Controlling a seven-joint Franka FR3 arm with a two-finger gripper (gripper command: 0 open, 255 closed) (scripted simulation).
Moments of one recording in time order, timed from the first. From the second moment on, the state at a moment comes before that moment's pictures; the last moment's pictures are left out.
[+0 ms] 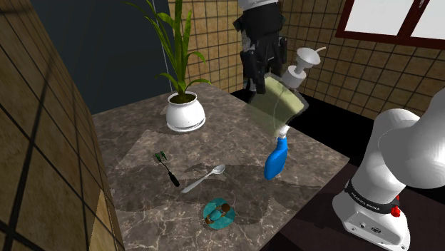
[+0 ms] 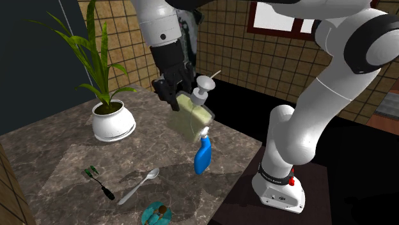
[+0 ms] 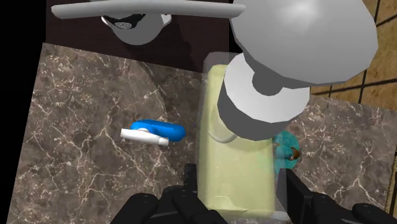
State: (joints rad) arm 0.32 -0.40 0.17 -1.91 0.12 1.31 0.54
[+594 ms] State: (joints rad) arm 0.37 -0.47 0.26 -2.00 0.20 1.34 0.68
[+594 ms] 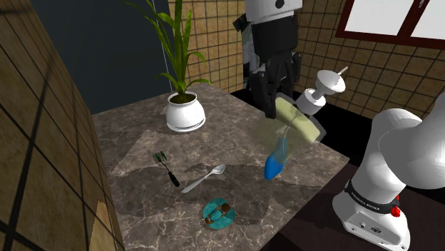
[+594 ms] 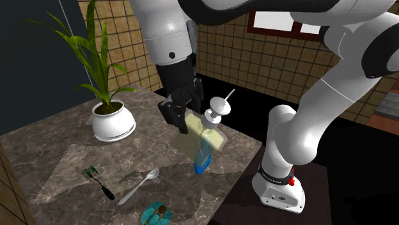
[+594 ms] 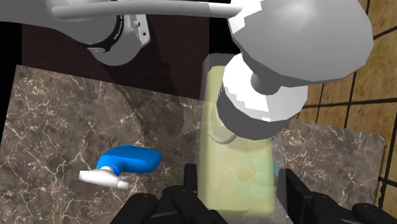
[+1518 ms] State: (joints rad) arm 0.37 -0.50 0.28 -2.21 0.22 1.52 0.66
